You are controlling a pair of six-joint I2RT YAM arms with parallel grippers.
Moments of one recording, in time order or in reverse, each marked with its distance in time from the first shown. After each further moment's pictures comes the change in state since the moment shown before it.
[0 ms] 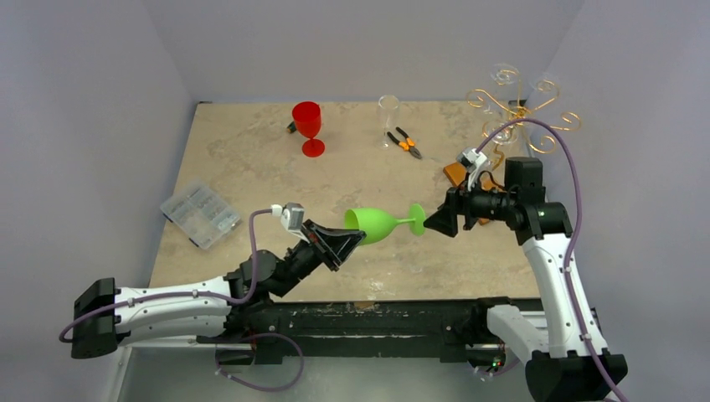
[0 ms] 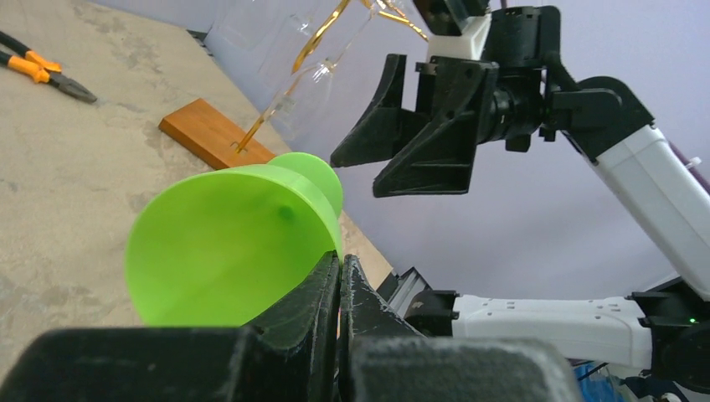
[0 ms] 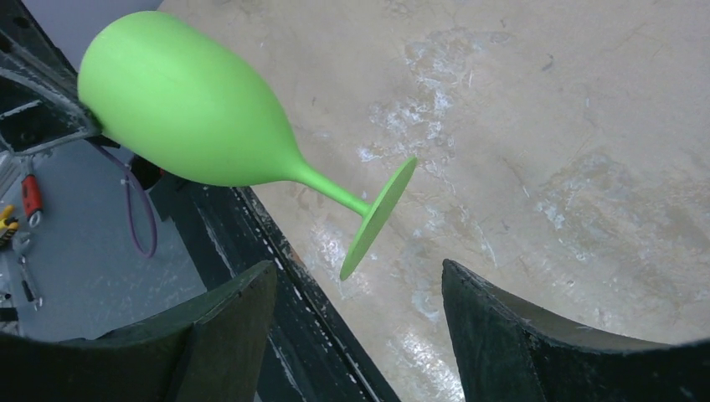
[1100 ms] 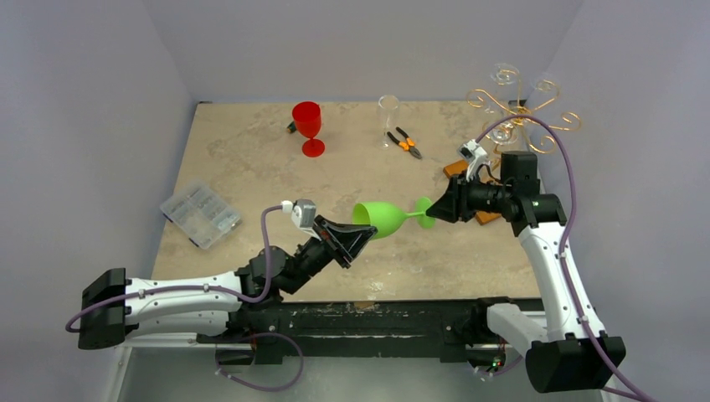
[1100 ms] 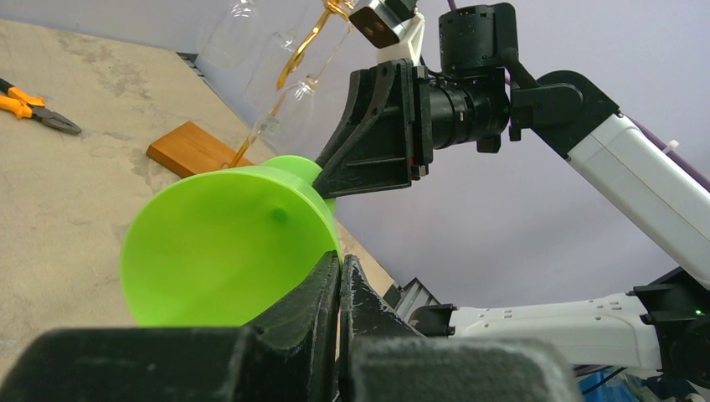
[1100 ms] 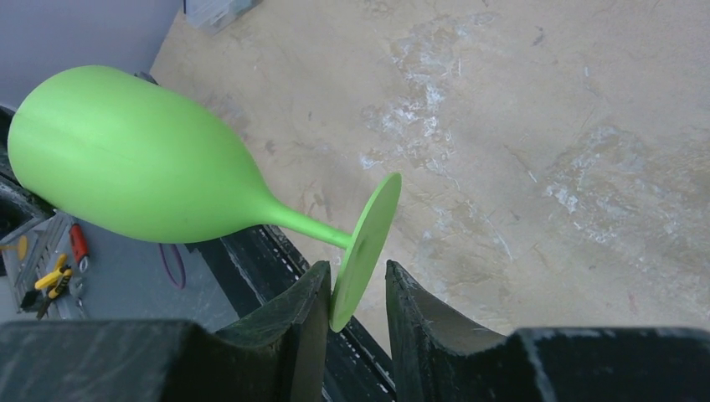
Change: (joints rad) left arm -0.032 0.130 0.103 0.076 -0.019 0.074; right arm 0.001 0.072 -0.001 0.066 0.048 0.176
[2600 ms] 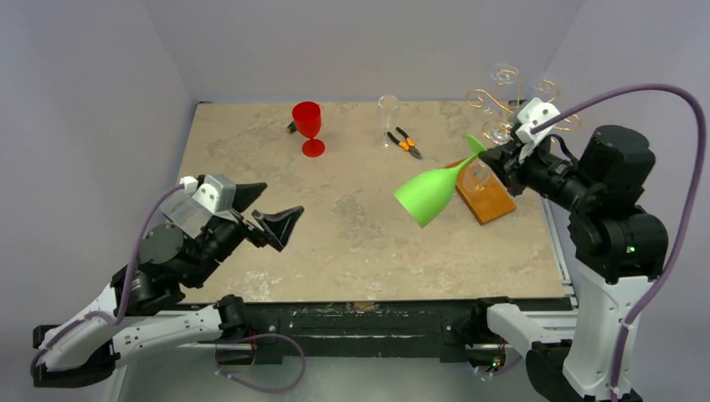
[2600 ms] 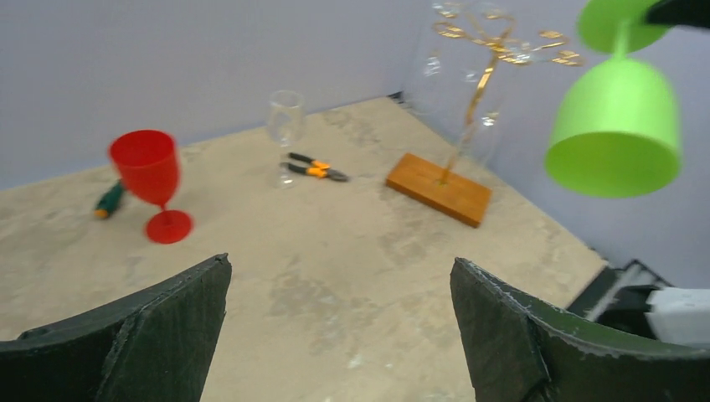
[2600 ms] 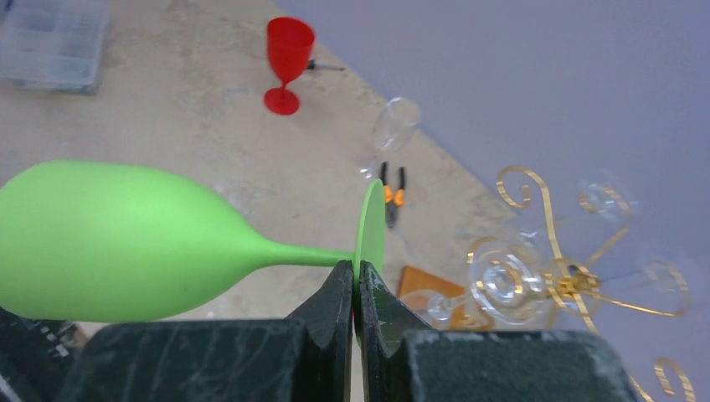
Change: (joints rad) left arm 0.114 -0.397 0.542 -1.115 -0.073 0.385; right arm 0.007 0.006 0.772 -0.291 0.254 -0.401
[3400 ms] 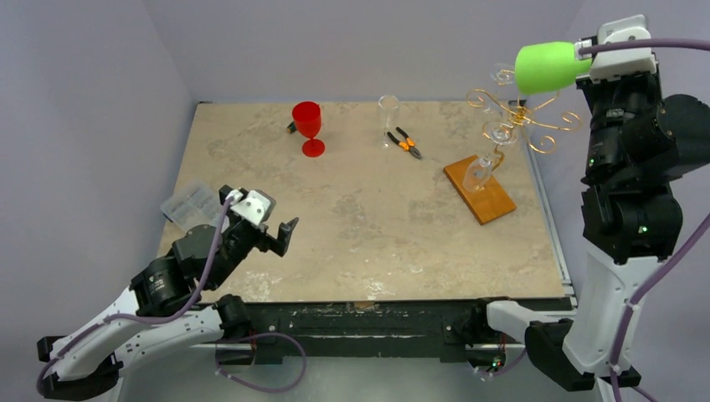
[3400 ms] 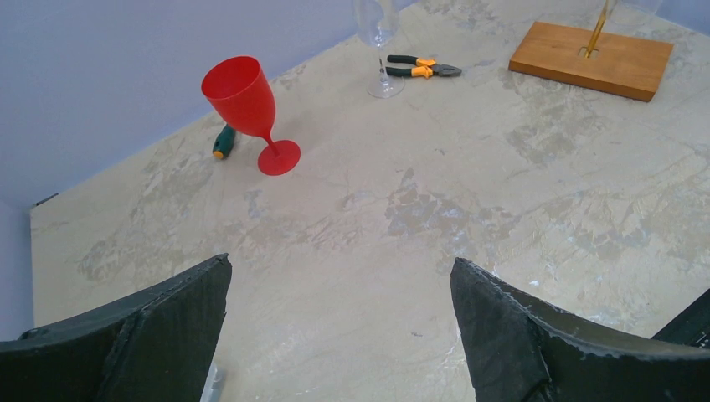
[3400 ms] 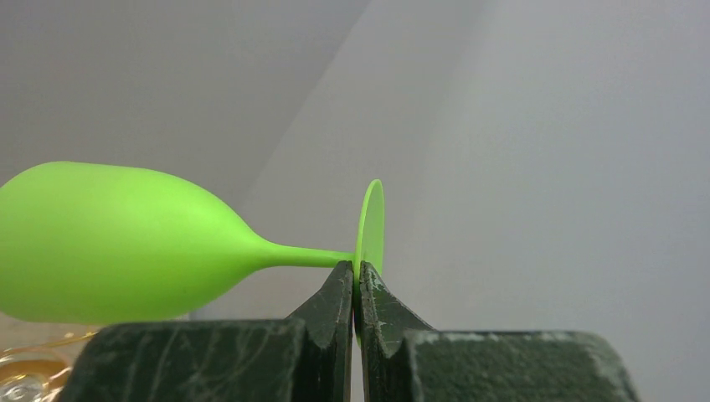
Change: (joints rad) left arm 0.138 -0.015 -0.119 -0.158 -0.045 0.273; right arm 0.000 0.131 0.271 0.441 0.923 -0.292
